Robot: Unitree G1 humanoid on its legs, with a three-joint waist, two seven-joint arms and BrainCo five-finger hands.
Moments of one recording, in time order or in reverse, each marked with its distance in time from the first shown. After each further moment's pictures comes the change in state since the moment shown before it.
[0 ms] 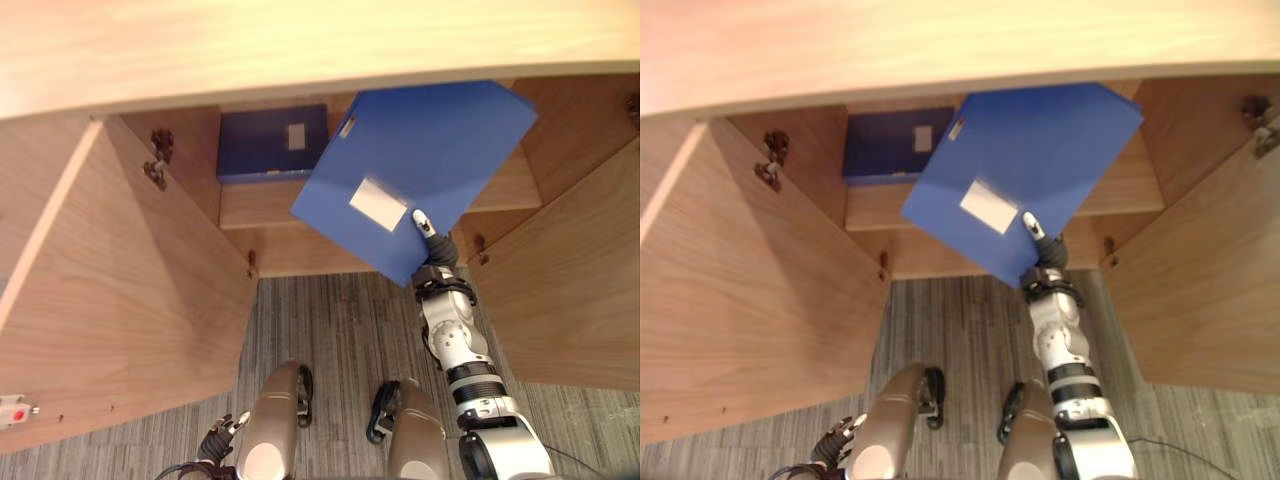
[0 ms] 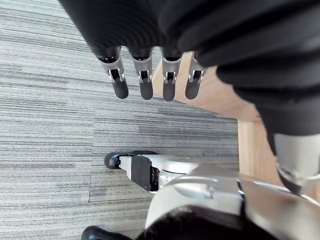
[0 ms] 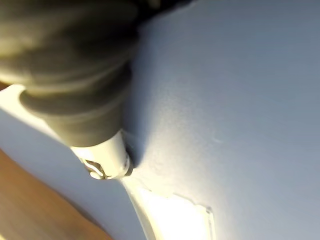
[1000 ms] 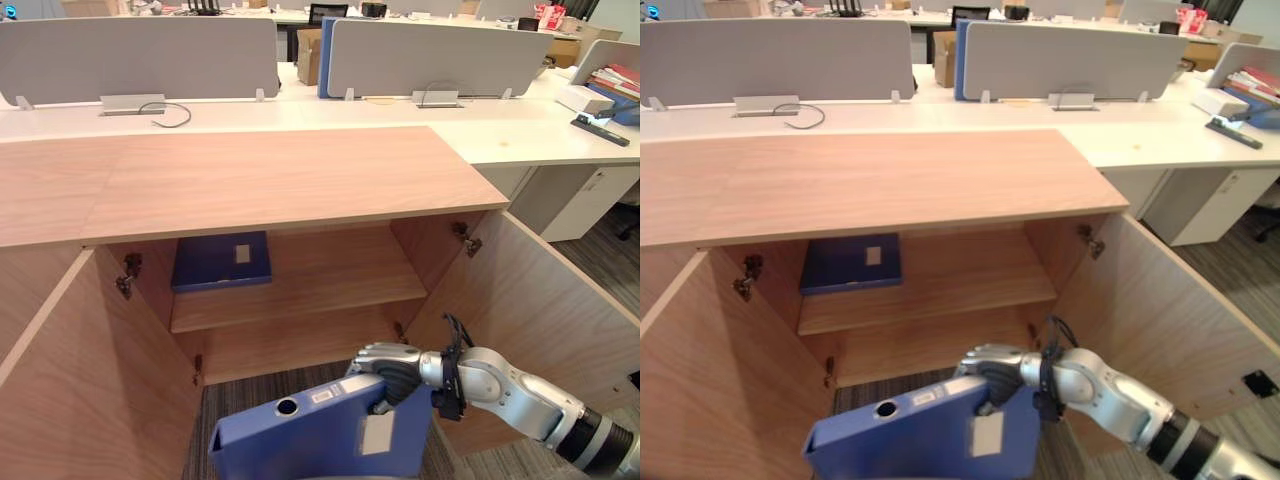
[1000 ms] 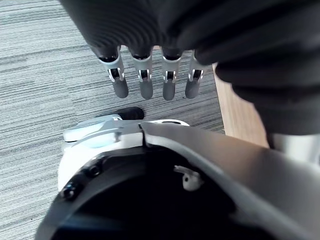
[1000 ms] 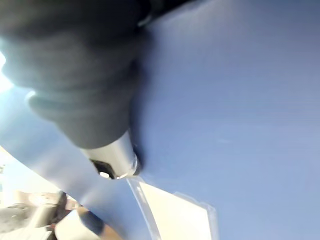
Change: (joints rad) left arm 0.060 0.096 -0.028 0.276 0.148 0.019 -0.109; right arm 0.246 -0.777 0.740 -0.529 -1.159 -0.107 0.457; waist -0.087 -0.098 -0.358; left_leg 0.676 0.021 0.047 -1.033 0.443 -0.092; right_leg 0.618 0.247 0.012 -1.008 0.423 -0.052
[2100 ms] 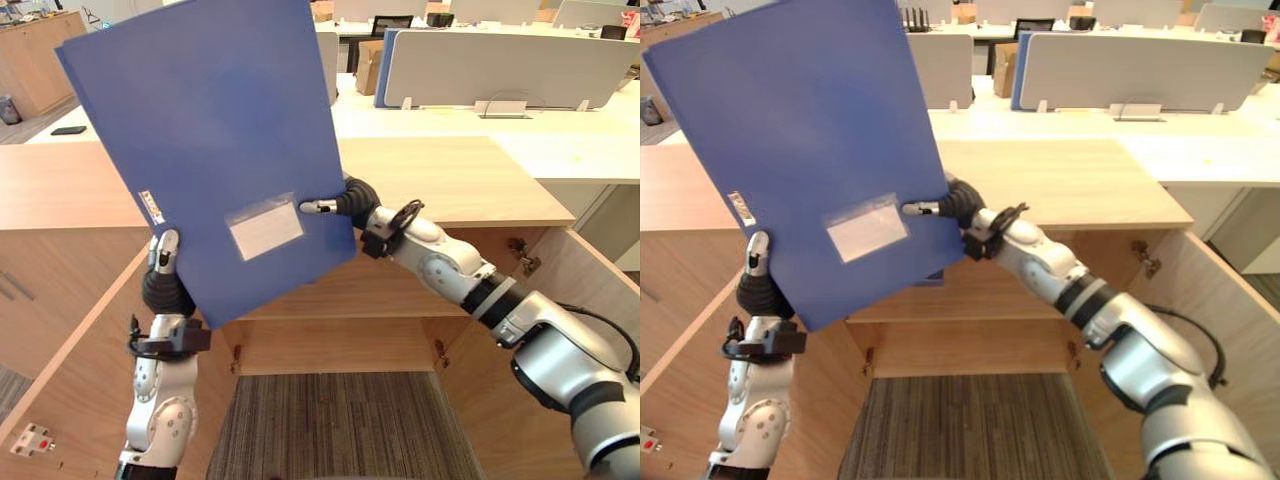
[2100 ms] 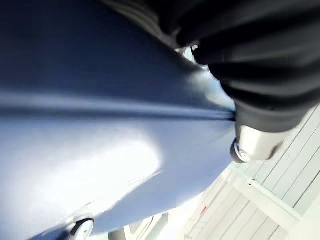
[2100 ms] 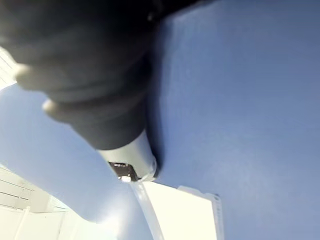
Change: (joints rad) left arm -0.144 0.129 -0.183 -1.432 -0.970 -0.229 0.072; right arm -0.750 0.334 0.113 0.485 1.450 0.216 -0.210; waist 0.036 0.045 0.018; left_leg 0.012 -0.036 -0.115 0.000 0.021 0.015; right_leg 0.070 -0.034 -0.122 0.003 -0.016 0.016
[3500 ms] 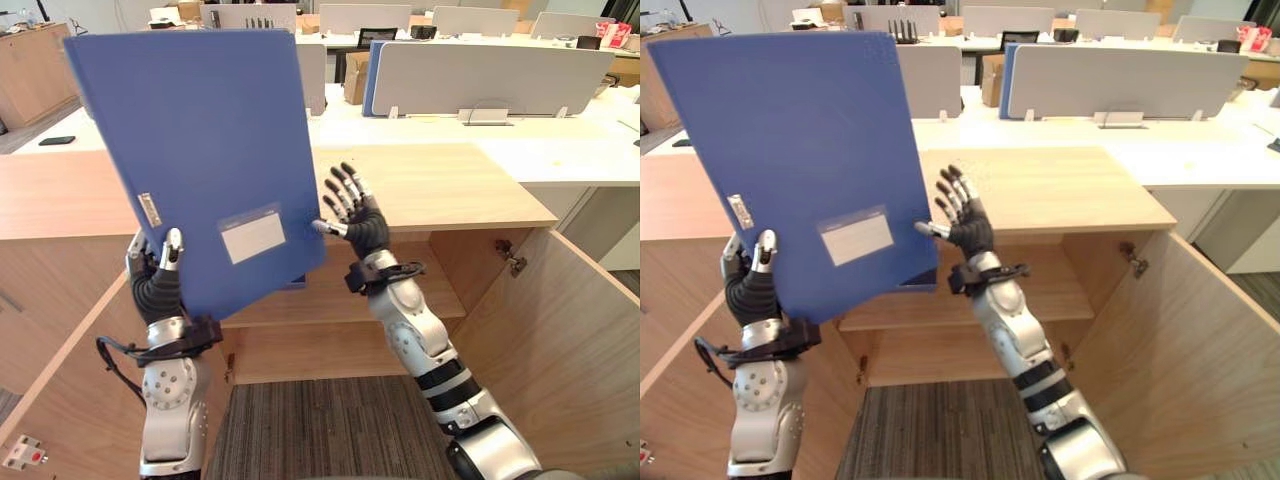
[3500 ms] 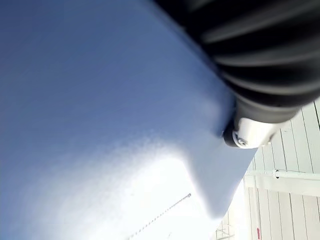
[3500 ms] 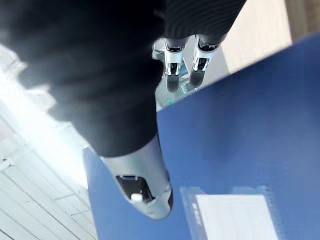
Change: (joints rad) left arm 0.019 -0.246 0.144 -0.086 0.742 0.119 0.405; right arm 0.440 0.473 -0.444 -0.172 -0.529 -0.053 -0.335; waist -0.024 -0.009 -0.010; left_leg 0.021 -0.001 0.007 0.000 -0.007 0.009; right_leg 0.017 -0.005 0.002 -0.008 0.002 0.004
